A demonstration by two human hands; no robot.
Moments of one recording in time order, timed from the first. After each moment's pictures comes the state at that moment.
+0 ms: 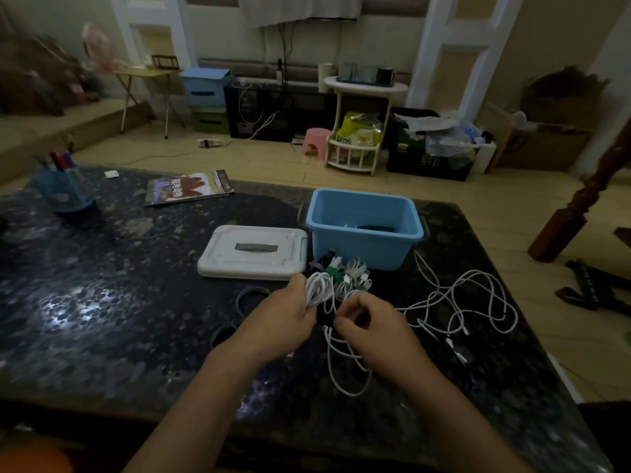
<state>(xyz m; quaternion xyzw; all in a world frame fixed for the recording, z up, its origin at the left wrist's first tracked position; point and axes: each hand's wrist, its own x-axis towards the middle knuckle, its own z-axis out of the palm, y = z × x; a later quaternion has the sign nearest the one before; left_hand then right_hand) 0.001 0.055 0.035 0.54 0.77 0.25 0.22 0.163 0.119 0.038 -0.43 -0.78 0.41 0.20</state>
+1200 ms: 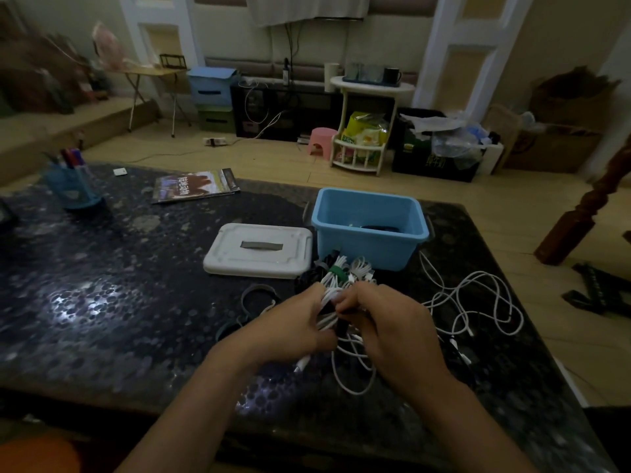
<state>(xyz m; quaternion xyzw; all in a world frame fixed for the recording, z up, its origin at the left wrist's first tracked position) 0.008 0.046 0.050 0.59 0.70 0.26 0.32 0.174 0.118 0.045 -0.23 -0.90 0.14 0.33</state>
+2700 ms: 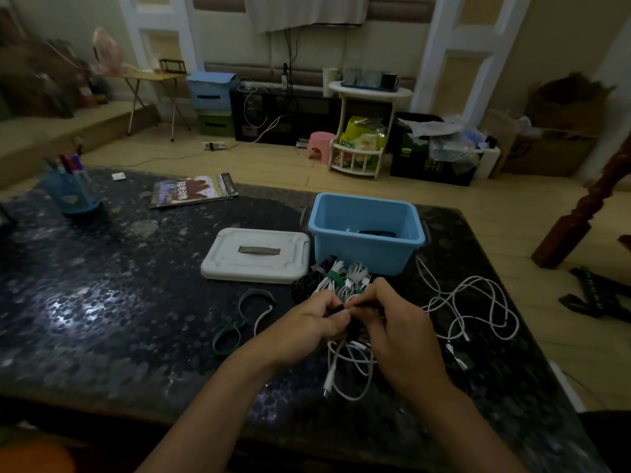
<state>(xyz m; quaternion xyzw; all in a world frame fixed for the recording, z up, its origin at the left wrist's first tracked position) 0.025 0.057 0.040 0.48 0.63 0.42 0.45 0.180 0.123 0.036 -0.30 -0.84 0.26 0.37</state>
